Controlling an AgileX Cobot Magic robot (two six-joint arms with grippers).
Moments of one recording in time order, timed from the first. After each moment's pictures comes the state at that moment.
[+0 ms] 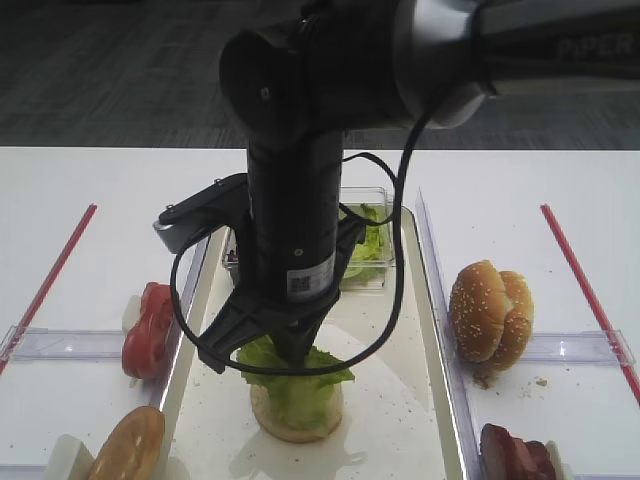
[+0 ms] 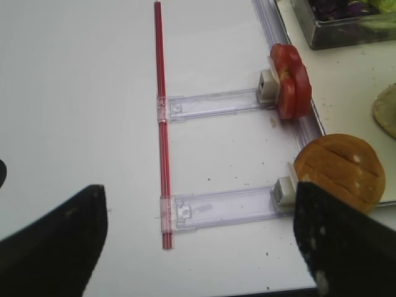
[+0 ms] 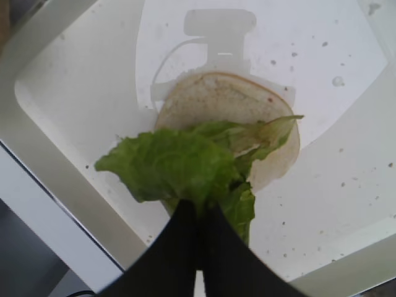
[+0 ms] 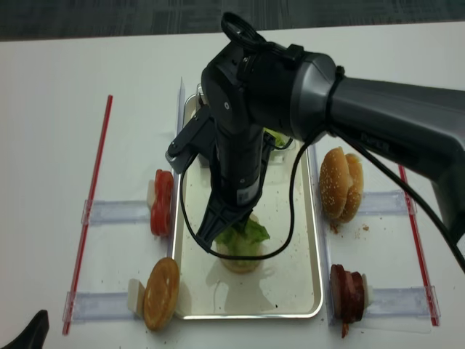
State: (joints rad) left arm 0.03 0.03 -0.49 -0.03 1.18 0.05; right arm 0.84 1.96 -1.53 0.14 1.19 -0.14
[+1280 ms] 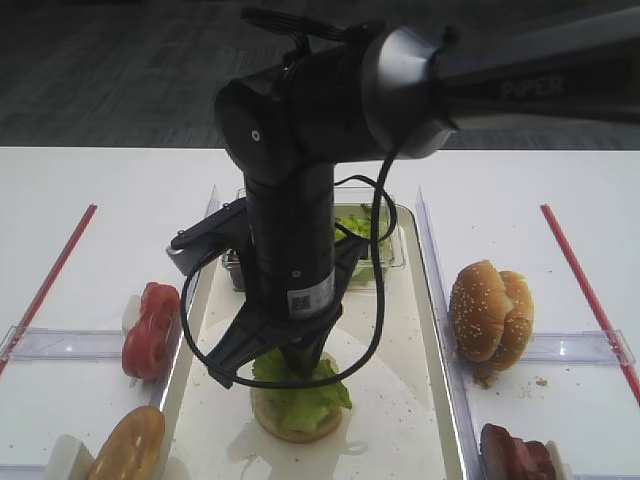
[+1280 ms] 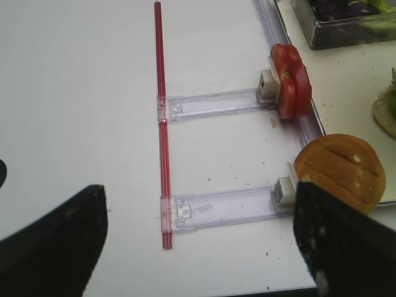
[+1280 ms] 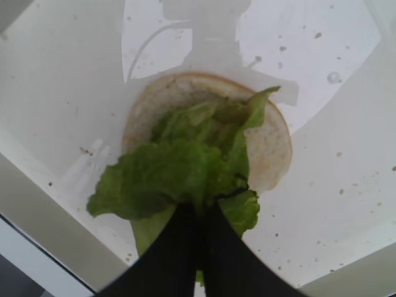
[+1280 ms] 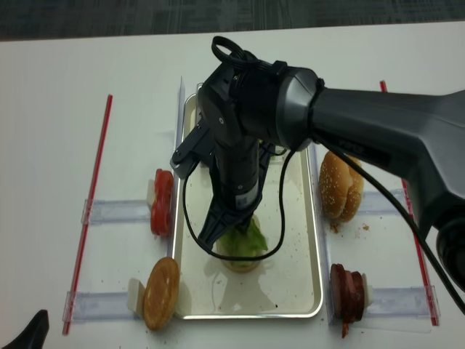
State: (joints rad) left arm 0.03 0.03 -0.49 -0.03 1.18 0.05; right arm 0.84 2.02 -1.53 0.10 1.17 -0.10
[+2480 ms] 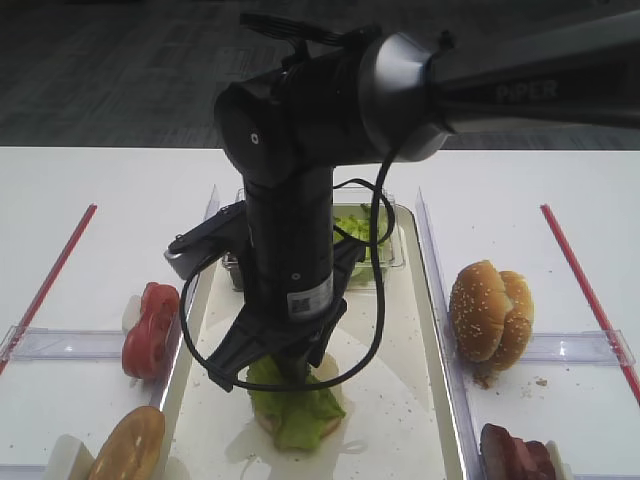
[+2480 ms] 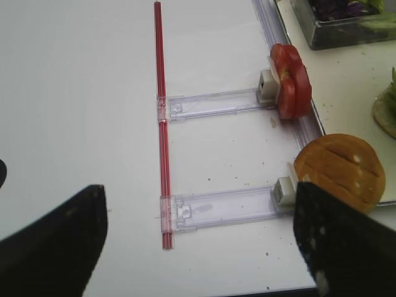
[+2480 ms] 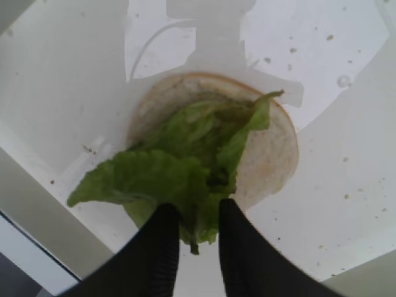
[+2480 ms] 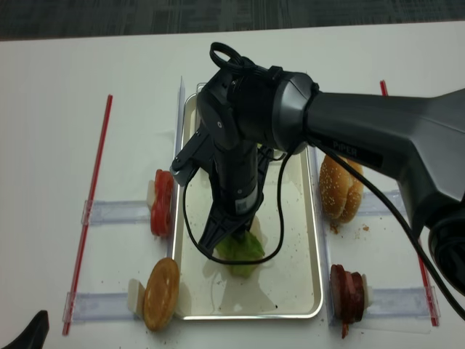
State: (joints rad) left arm 0.03 0.03 -0.49 -0.03 1.18 0.05; right arm 0.84 2.03 -1.53 0.11 1.17 -0.13
